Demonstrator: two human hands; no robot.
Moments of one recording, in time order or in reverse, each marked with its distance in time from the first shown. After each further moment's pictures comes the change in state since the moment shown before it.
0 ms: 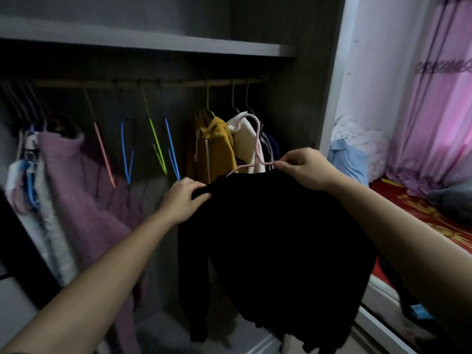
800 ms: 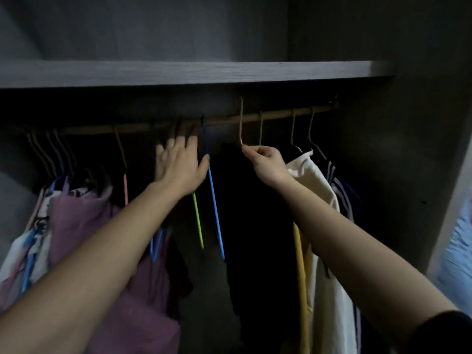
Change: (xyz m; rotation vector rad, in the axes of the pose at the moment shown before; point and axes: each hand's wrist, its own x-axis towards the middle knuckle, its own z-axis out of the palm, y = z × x) left_hand 0.190 -0.072 -0.118 0.733 0.355 -0.131; right_hand 0.262 -0.101 0.126 0.906 0.021 0.118
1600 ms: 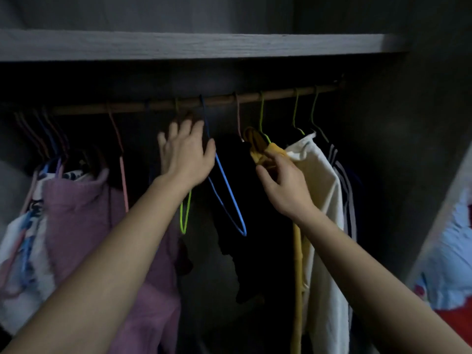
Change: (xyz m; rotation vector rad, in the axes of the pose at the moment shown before) left_hand -0.018 0.025 -0.015 -0.140 -0.086 -0.079; right_hand -0.057 0.052 -0.028 -0.655 0.145 -0.332
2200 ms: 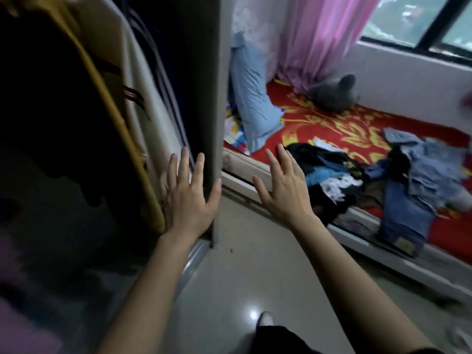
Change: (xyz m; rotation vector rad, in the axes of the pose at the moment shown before) left_hand -0.377 0.234 0.053 -0.617 -0.388 0.343; right_hand -0.399 0.098 -0.178 -0.873 0.034 0.532
